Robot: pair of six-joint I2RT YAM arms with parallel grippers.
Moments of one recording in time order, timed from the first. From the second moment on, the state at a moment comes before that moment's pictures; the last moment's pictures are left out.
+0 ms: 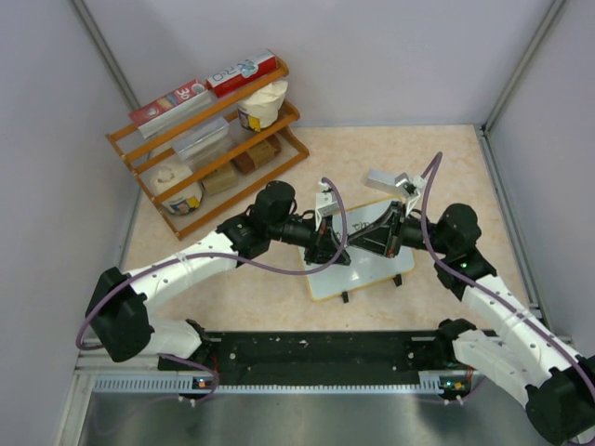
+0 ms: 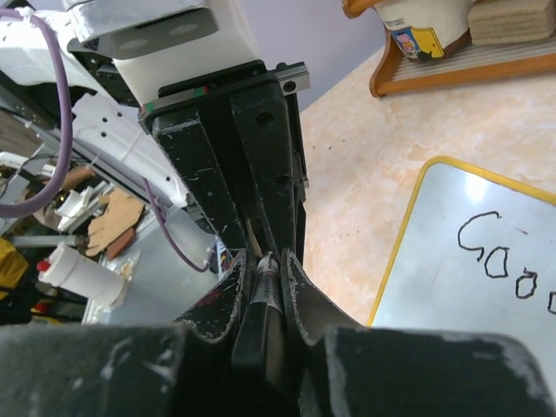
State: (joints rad) left arm -0.81 1.35 1.02 -0.03 0.87 -0.14; right arm 0.41 0.84 0.59 0.32 -0.92 0.67
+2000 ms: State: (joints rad) left arm -0.45 1.60 0.41 0.93 0.93 -0.65; right arm 0.37 0.62 0.59 -0.15 -0.36 0.41
